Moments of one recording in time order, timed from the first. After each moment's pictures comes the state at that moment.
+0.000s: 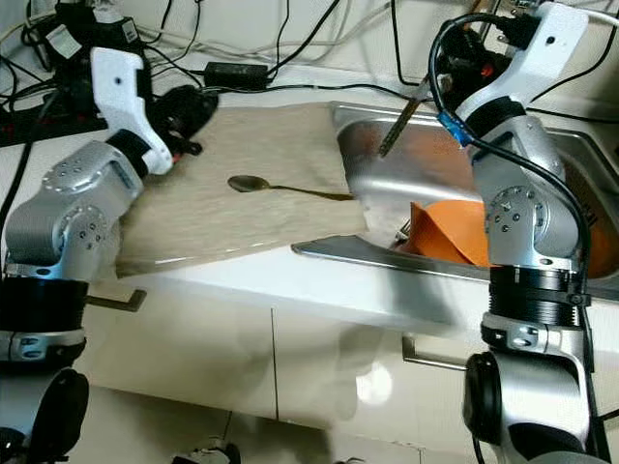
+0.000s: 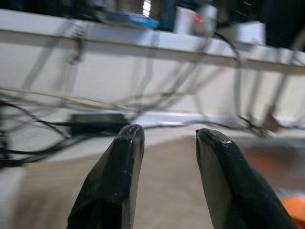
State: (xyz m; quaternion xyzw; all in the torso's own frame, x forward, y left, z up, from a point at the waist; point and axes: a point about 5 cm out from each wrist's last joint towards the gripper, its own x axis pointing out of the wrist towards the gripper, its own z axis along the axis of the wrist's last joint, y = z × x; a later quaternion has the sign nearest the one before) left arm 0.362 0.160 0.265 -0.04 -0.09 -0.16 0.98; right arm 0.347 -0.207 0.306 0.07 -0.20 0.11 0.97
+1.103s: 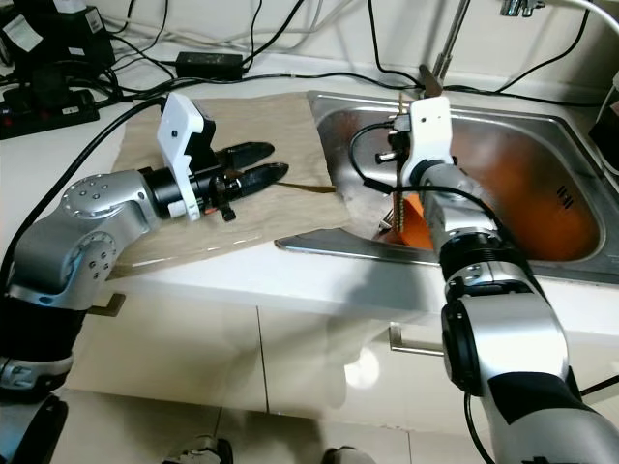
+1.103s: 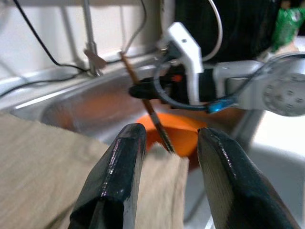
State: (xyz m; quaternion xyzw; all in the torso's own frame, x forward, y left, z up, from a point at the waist) left arm 0.313 0.105 0.242 0.07 -0.02 -0.51 0.86; right arm 0.407 -0.189 0.184 -0.07 0.05 0.08 0.99
